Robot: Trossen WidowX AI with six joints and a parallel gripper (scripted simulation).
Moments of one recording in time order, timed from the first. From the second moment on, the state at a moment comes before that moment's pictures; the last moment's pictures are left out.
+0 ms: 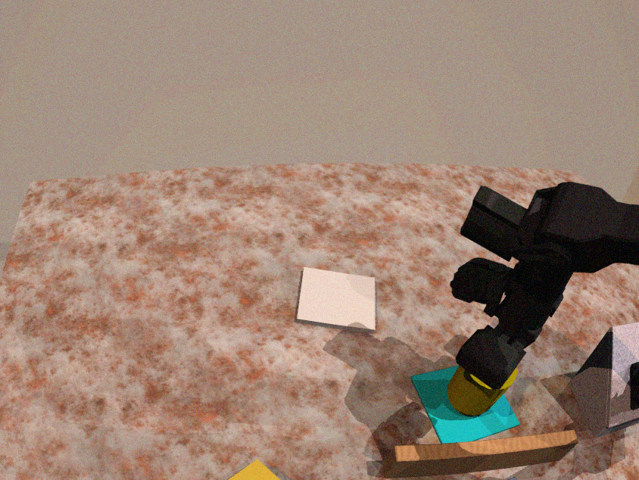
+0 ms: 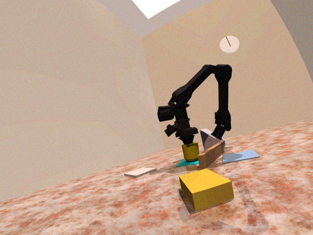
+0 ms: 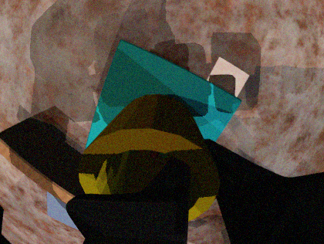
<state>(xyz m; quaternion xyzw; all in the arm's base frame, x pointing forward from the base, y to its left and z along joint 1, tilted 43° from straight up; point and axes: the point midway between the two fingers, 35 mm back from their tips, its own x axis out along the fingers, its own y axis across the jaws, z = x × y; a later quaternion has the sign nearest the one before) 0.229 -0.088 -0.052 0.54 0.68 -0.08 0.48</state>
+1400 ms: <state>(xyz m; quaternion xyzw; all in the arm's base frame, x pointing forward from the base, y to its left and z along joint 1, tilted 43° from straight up) 0.229 -0.114 -0.024 0.55 0.68 -0.08 0.48</state>
